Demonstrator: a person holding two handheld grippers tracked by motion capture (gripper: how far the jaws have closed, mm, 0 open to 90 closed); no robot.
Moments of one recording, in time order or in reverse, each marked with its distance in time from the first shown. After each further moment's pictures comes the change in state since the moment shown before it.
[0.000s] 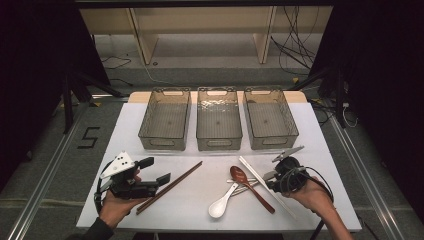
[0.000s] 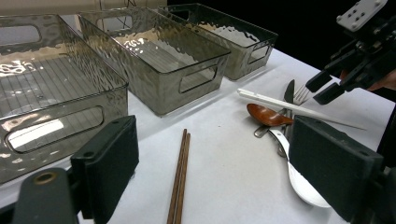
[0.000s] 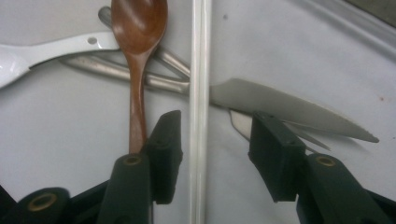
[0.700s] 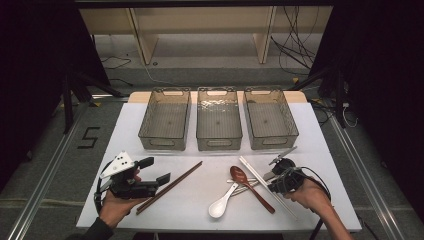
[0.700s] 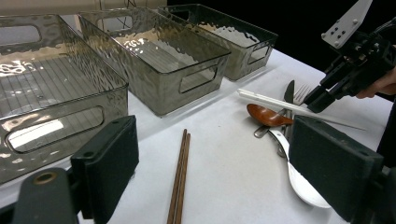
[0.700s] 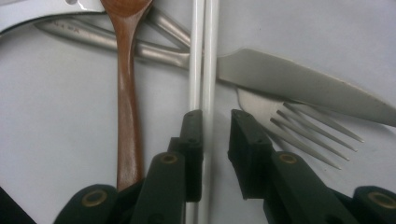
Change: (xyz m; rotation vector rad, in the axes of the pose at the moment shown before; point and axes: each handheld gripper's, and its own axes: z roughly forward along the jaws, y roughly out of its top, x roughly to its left) left arm 0.001 0.000 0.000 0.001 0.000 -0.001; right arm -0.005 0.000 0.017 0.122 0.034 -0.005
